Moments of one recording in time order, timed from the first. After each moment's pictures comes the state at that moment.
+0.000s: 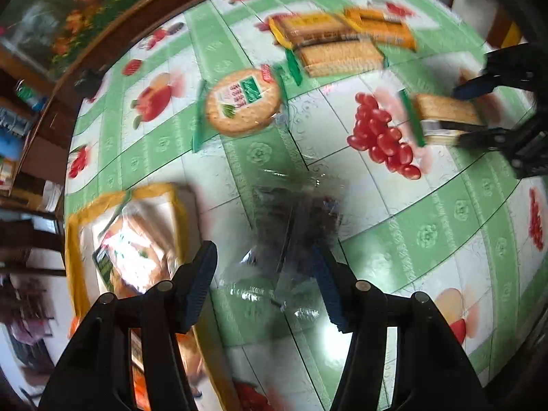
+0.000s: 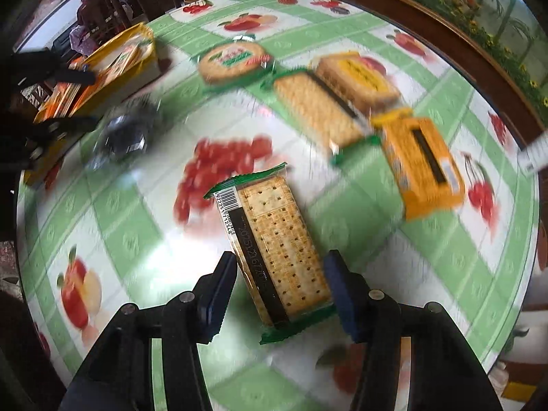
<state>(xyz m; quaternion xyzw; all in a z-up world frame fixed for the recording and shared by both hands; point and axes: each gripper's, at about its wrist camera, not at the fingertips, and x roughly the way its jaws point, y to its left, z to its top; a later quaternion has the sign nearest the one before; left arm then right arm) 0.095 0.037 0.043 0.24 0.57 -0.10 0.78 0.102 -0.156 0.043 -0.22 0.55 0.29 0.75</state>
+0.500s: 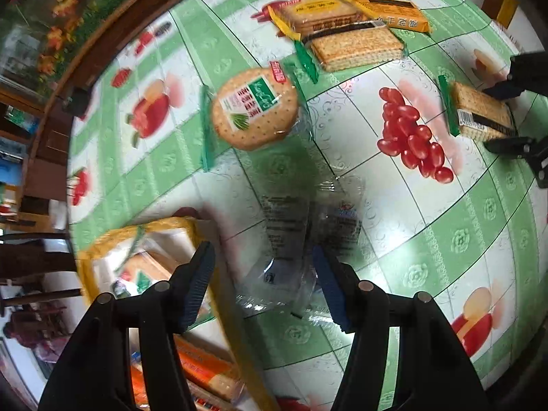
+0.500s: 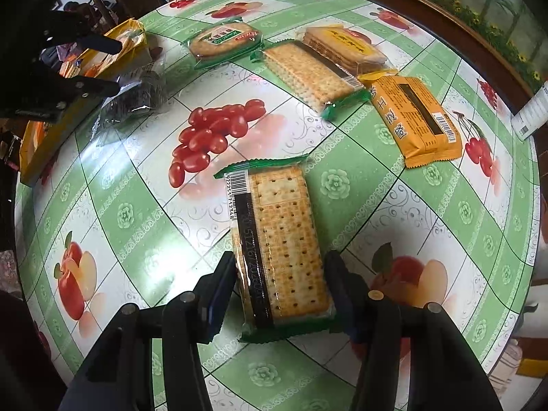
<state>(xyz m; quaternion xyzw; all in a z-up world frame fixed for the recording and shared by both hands) 0.132 0.043 0.037 0.26 0.59 -0.13 0.75 0.085 -0.173 0.034 -0.20 0.56 0.26 0.75</state>
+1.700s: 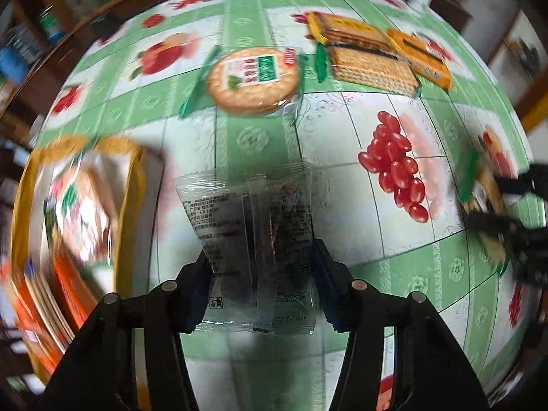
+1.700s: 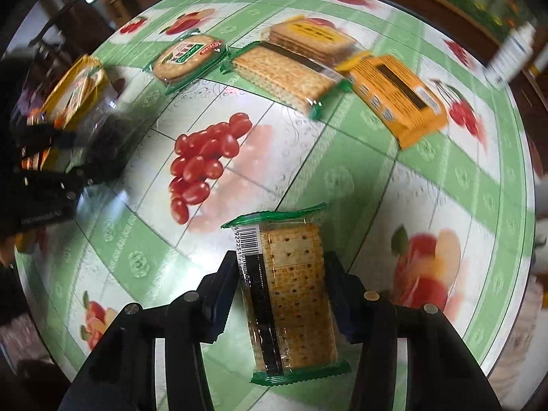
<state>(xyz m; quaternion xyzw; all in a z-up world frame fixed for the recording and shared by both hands) 0.083 0.040 0.011 0.07 0.57 -0.05 0.81 0.085 -0.156 0.037 -0.12 0.60 0.17 0.77</state>
